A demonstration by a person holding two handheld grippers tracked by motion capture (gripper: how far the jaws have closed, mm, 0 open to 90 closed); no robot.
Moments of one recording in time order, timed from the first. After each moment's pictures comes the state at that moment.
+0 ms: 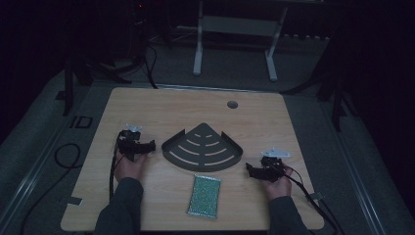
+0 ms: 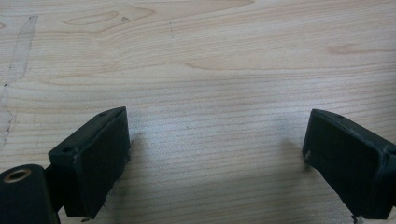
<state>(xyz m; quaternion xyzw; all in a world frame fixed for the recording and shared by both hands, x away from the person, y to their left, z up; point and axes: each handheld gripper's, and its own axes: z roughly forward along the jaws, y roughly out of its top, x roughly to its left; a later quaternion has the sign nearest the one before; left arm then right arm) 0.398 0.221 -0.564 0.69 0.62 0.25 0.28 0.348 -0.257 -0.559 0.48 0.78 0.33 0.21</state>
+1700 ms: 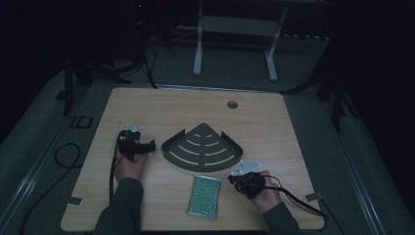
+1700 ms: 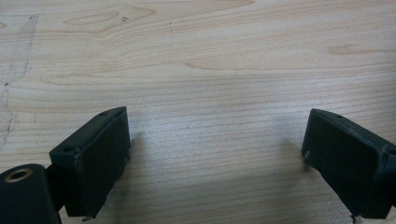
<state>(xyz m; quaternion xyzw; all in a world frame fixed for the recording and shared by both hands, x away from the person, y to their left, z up) 0.398 0.221 -0.564 0.69 0.62 0.25 0.28 0.284 -0.177 -0.510 0.28 0.90 0.30 0.16</state>
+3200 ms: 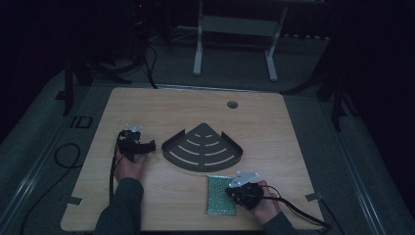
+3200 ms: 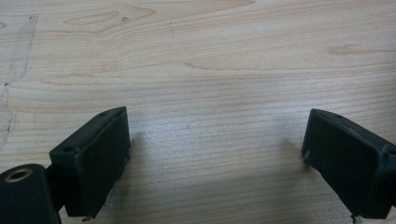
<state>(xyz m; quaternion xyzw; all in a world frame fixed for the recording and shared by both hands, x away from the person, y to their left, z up) 0.398 0.221 -0.564 0.69 0.62 0.25 0.28 0.263 -0.181 -0.525 0.27 0.91 0.29 0.12</state>
